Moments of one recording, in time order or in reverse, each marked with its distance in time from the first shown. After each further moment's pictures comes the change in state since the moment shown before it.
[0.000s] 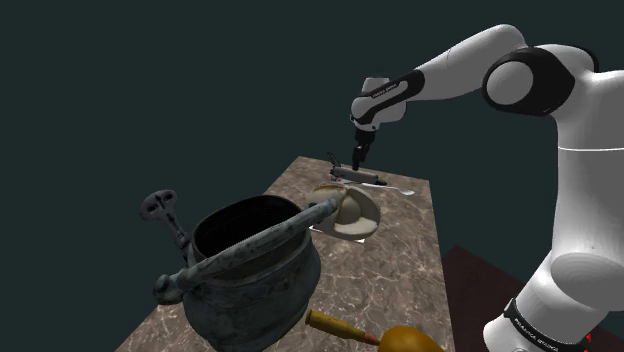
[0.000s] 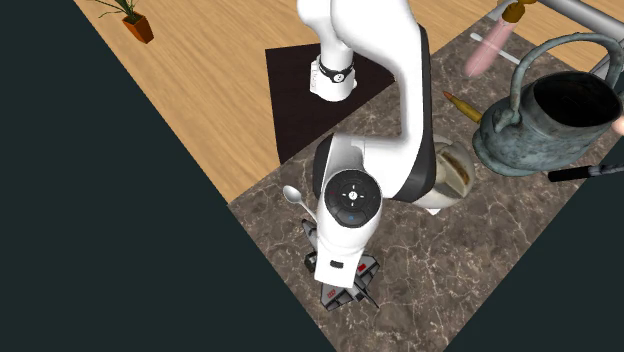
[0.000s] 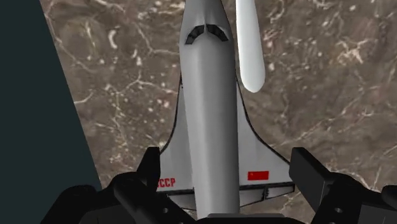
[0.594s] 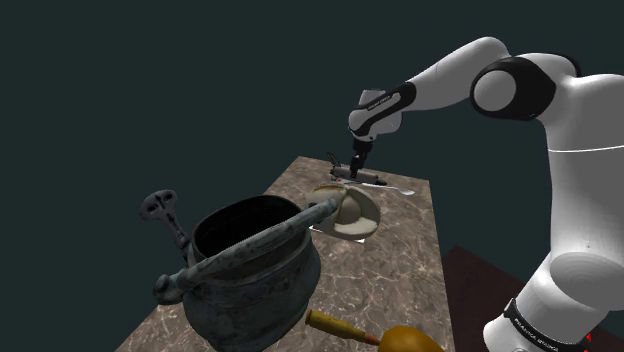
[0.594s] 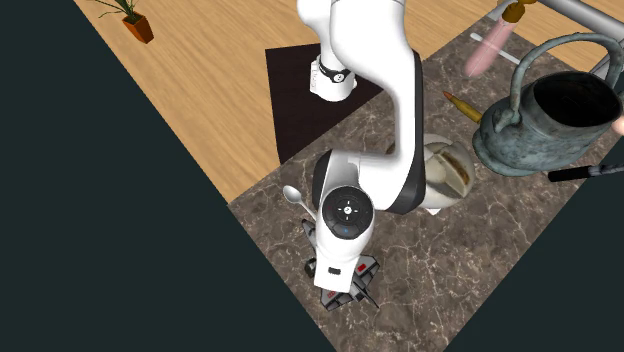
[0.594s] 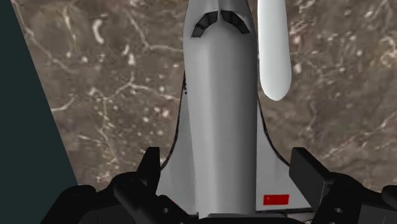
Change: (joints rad) arm -0.009 0.069 0.009 -0.004 0.016 0.076 -0.022
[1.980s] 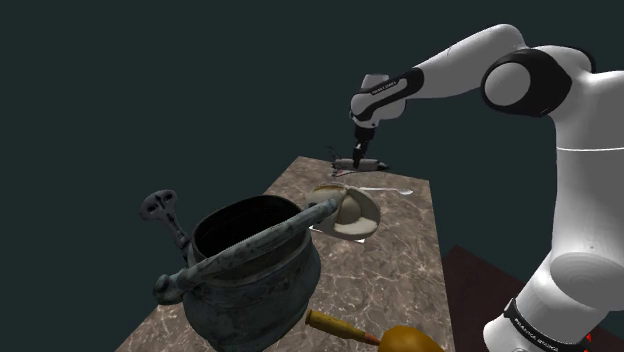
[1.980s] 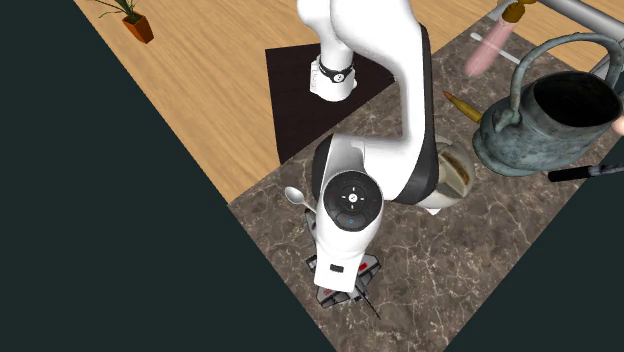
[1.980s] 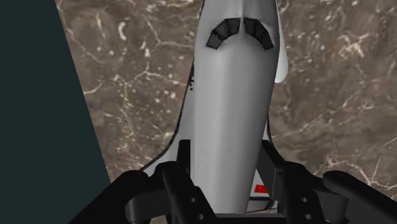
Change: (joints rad) arm 0.004 -0.060 -0.008 0.044 -0.015 -0.102 0.012
